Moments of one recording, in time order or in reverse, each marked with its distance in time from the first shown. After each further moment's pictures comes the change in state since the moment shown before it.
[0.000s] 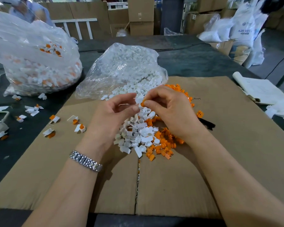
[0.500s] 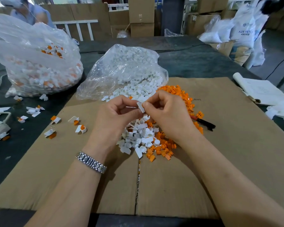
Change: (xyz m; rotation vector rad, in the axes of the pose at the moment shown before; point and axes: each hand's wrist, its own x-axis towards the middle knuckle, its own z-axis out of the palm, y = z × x) left_hand -0.006 0.000 0.007 -0.012 -0.006 0.087; right_hand -0.006 -0.006 0.011 -0.009 0.053 0.153
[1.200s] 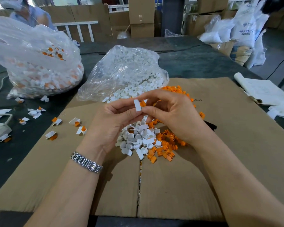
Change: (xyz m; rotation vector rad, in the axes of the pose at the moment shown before) left_hand 0.005 0.003 -0.009 -0.315 -0.119 -0.121; right_hand 0.001 -0.002 -0.019 0.120 -0.208 -0.198
